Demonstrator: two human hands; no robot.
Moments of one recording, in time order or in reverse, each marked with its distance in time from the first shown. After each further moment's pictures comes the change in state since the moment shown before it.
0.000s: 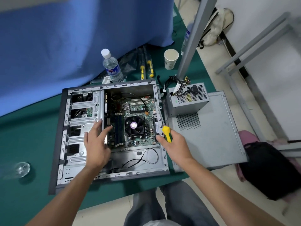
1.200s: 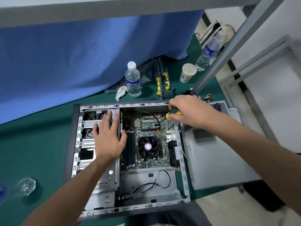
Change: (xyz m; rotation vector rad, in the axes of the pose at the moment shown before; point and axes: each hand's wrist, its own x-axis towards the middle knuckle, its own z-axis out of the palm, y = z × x) left_hand 0.089 -0.039 -0.019 0.119 0.047 0.075; right_hand 0.093 -0.184 -0.017 -1.109 -0.194 -0.593
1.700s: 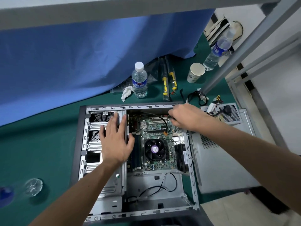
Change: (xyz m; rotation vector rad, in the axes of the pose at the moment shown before) left_hand 0.000 -0.002 0.002 0.027 -0.018 -0.003; right_hand 0.042 -0.004 0.041 -0.179 -0.175 -0.053
